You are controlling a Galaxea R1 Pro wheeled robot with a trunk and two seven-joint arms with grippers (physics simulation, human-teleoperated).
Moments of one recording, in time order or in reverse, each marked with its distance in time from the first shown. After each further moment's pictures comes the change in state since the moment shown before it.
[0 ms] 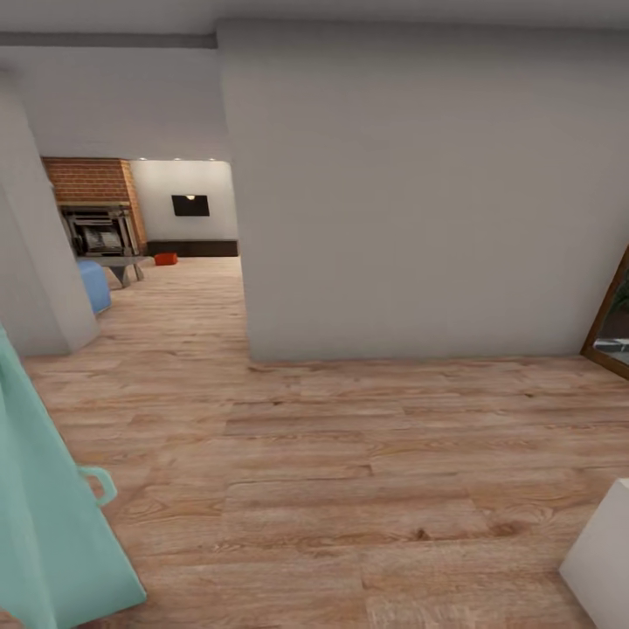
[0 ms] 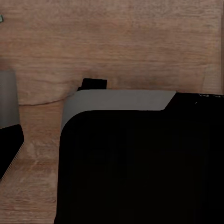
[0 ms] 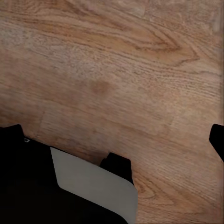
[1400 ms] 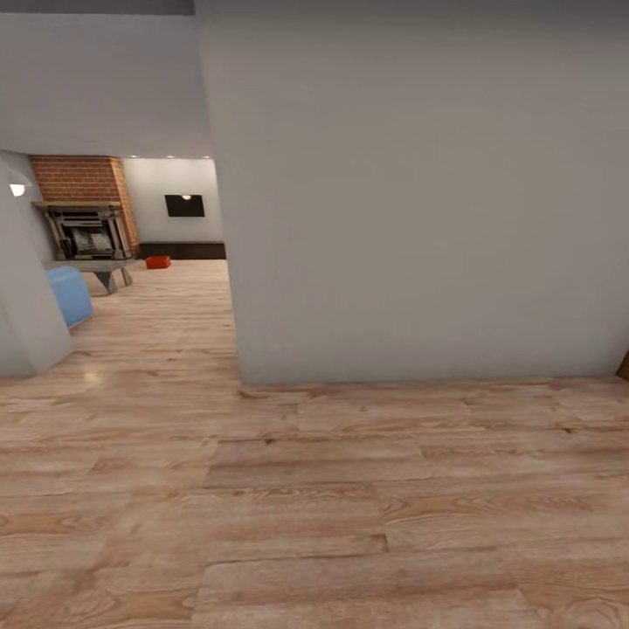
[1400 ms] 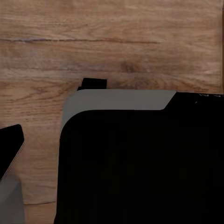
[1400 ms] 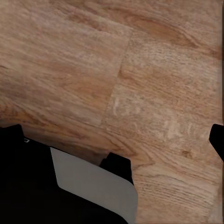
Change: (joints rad) left arm 0.000 0.000 0.000 0.000 0.000 0.001 0.000; right arm 0.000 0.000 -0.001 0.000 0.000 0.000 -0.001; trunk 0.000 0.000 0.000
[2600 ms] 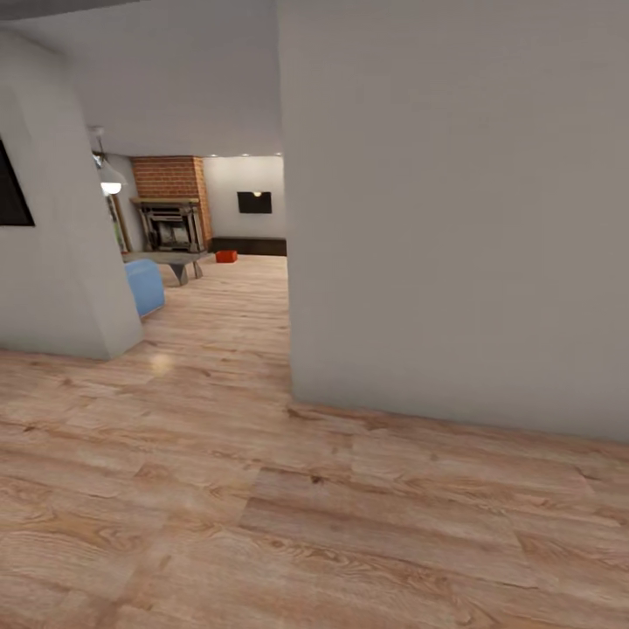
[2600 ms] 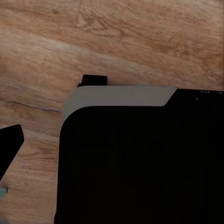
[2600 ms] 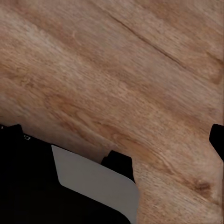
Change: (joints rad) left arm 0.000 0.000 0.000 0.000 0.000 0.000 0.000; right arm 0.000 0.000 0.000 0.000 0.000 -0.001 0.001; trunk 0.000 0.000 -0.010
